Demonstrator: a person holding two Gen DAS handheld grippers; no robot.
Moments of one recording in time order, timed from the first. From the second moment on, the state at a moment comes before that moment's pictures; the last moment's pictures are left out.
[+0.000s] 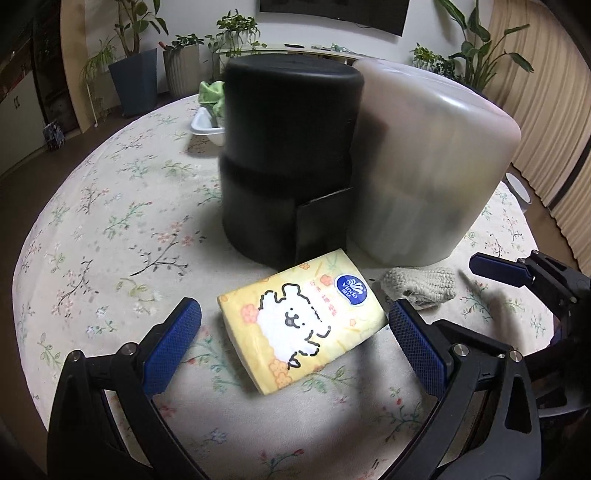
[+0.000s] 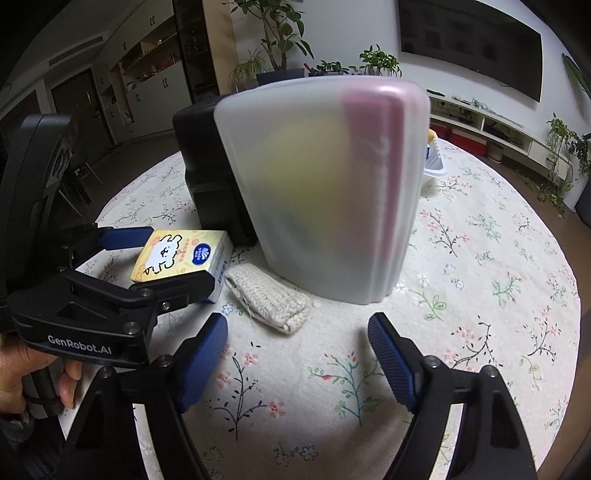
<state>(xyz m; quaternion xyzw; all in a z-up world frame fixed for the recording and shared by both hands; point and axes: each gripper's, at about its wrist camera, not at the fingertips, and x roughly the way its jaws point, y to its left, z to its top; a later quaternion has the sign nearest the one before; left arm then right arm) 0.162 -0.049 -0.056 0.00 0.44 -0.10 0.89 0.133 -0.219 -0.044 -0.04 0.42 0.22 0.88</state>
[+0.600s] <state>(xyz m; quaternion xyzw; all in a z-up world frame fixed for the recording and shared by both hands) 0.159 -0.023 -0.062 -0.05 0.45 -0.13 0.88 0.138 -0.189 -0.046 -0.04 0.42 0.23 0.88</state>
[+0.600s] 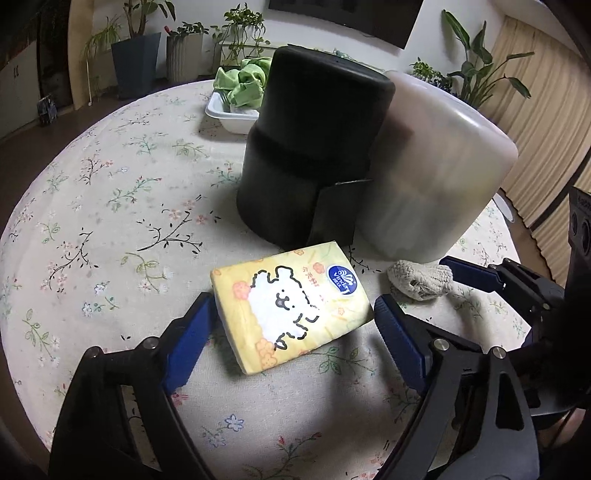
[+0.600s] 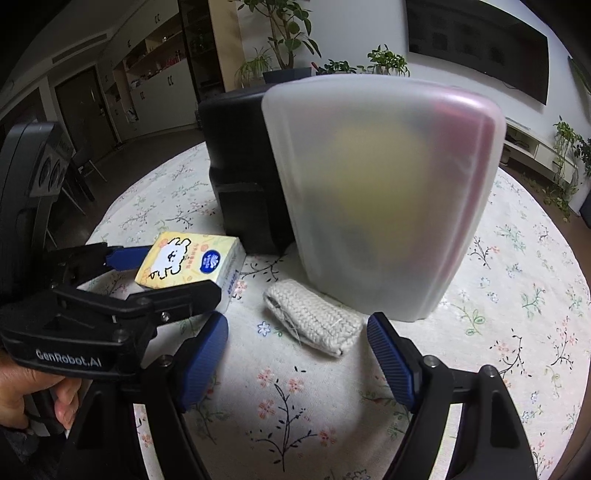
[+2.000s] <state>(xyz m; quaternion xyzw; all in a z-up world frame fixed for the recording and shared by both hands) 0.146 -0.010 -0.060 -0.09 0.44 -0.12 0.88 0.098 -0.222 -0.024 0.00 0.40 0.23 0.89</state>
